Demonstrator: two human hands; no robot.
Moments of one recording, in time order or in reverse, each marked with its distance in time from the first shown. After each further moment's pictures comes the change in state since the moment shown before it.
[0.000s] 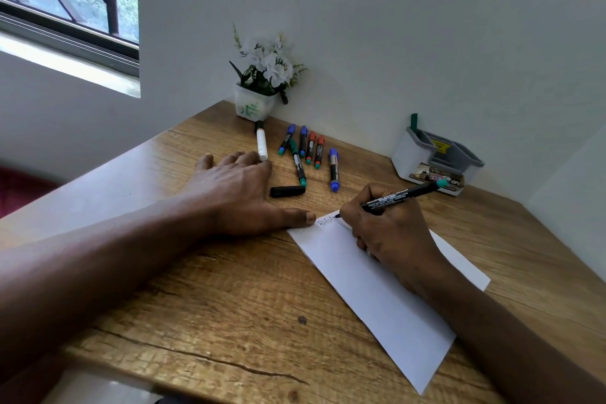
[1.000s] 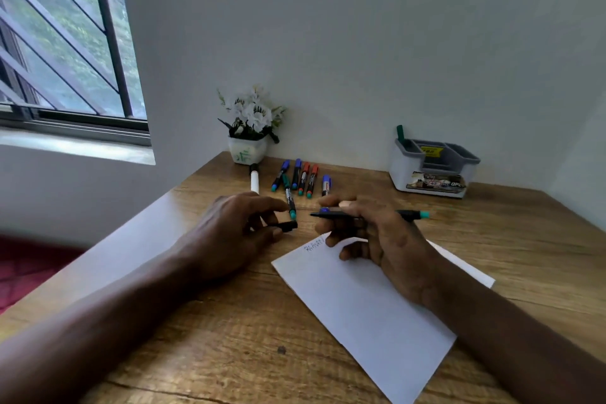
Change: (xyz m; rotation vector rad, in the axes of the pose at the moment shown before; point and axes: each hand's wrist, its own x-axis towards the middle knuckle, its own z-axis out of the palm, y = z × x) left_hand -0.005 -0.004 0.005 -0.302 0.361 0.334; right_hand 0.007 0.002 -0.022 0.593 -0.278 0.113
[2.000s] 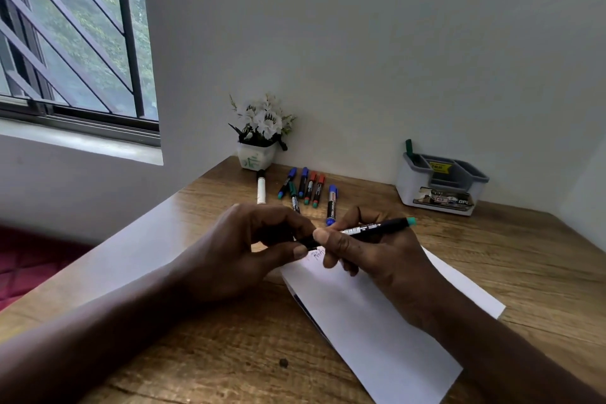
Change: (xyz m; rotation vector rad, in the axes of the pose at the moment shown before) left_hand -0.019 0.024 -0.005 -0.490 -0.034 0.240; right_hand -0.014 -0.004 0.013 -0.251 -0.041 -0.327
